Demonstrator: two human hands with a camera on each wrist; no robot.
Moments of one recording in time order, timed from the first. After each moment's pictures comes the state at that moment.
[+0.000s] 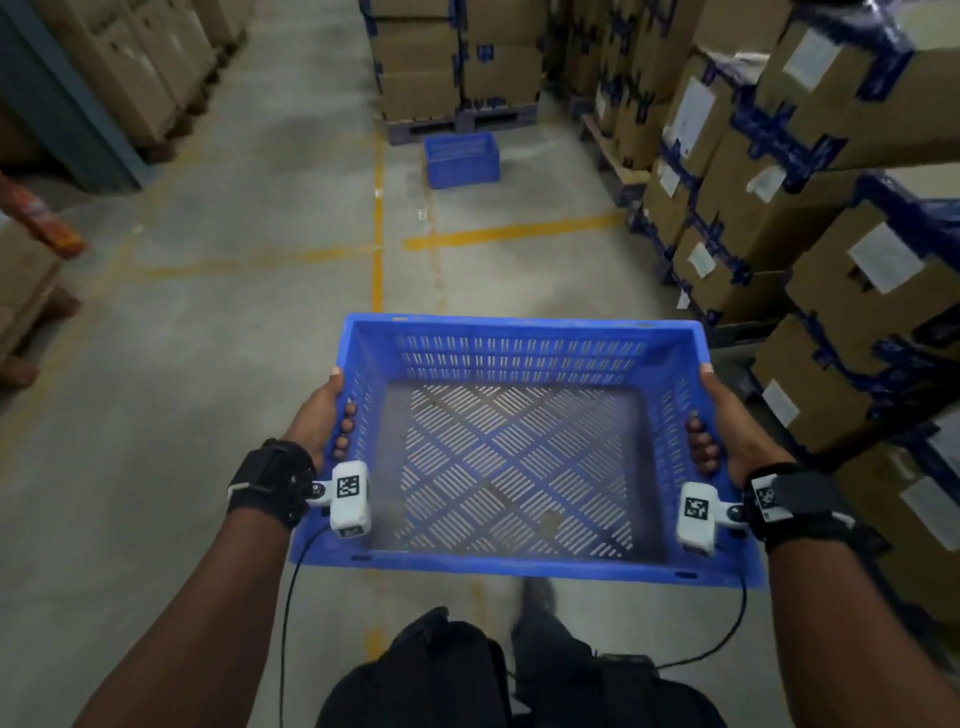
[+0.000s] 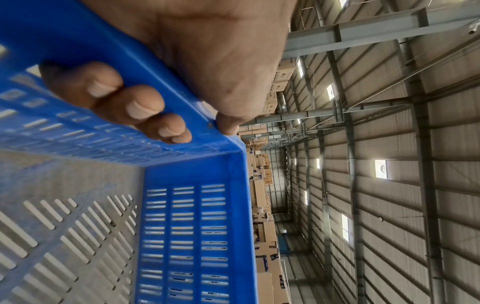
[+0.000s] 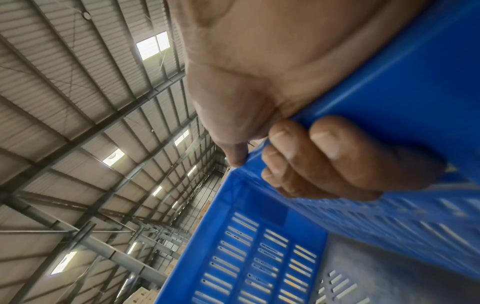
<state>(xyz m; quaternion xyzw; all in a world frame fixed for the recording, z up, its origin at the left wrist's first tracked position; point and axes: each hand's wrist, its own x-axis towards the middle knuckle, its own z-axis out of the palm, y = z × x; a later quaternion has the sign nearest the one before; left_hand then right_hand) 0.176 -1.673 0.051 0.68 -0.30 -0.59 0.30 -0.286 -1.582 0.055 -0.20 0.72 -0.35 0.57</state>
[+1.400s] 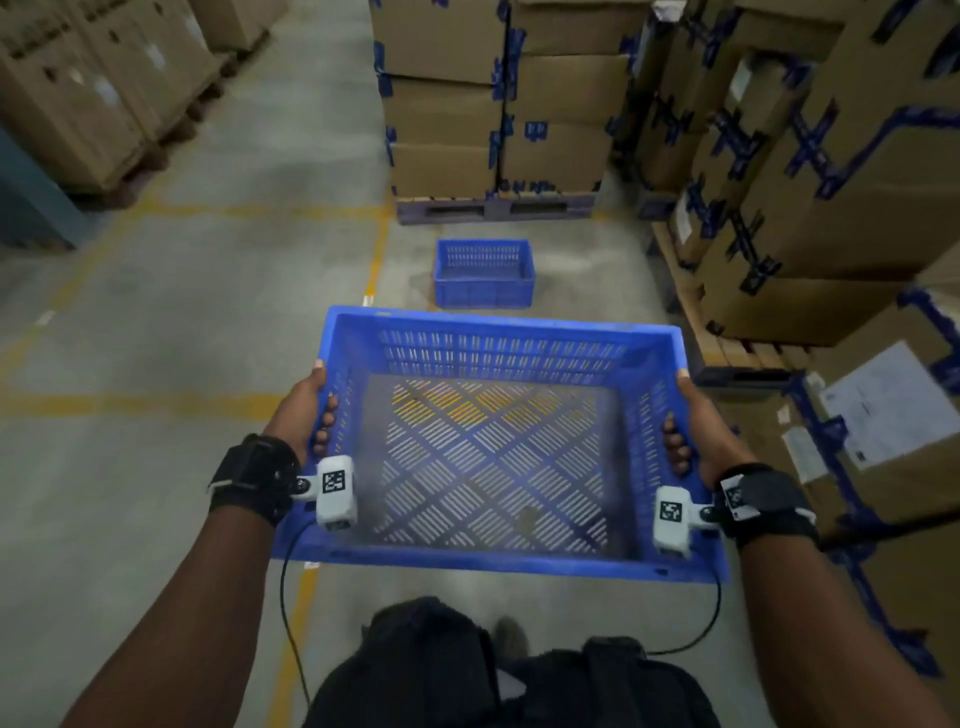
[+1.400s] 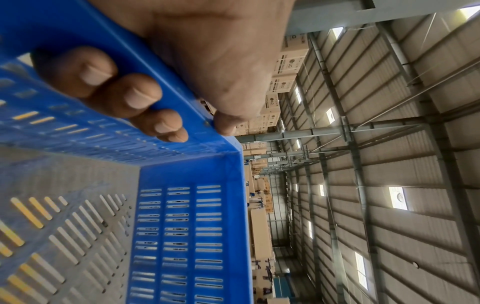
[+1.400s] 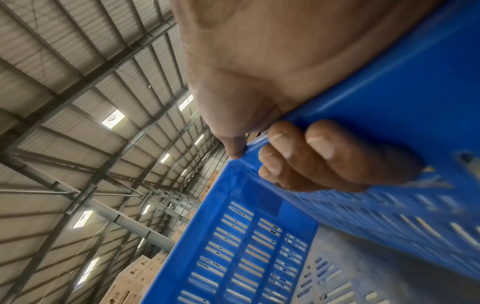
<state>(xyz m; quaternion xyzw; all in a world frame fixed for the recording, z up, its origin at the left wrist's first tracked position) 0.029 -2.855 0.062 0.71 -0.24 -0.57 0.35 -0.435 -2.835 0.062 -0.24 0.73 -0.30 0.57</state>
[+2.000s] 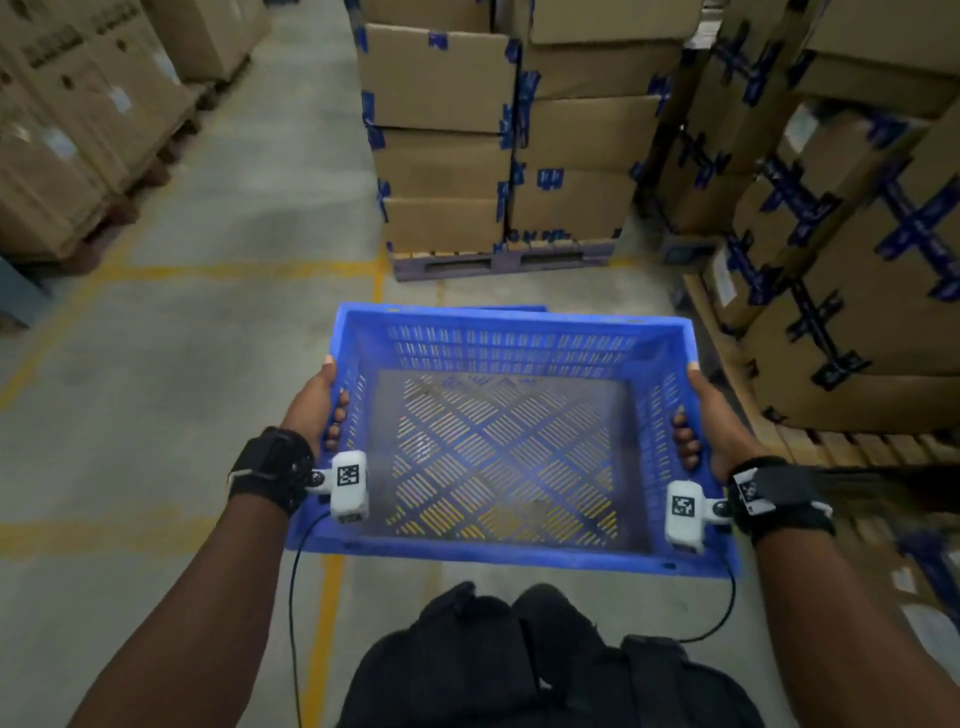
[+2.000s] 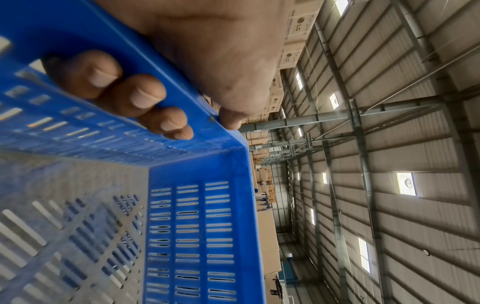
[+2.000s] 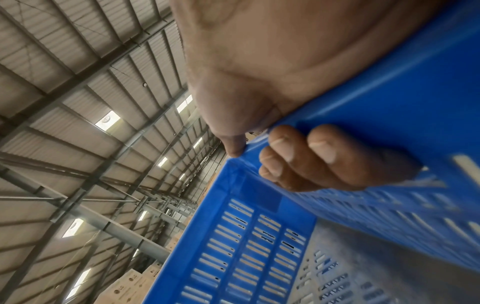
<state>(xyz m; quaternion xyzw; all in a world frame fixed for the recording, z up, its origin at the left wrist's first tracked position) 0.076 -3.343 0.063 0.71 -0.27 -0.56 0.34 -0.388 -3.304 0.062 -0.22 0.73 -0.32 0.56</state>
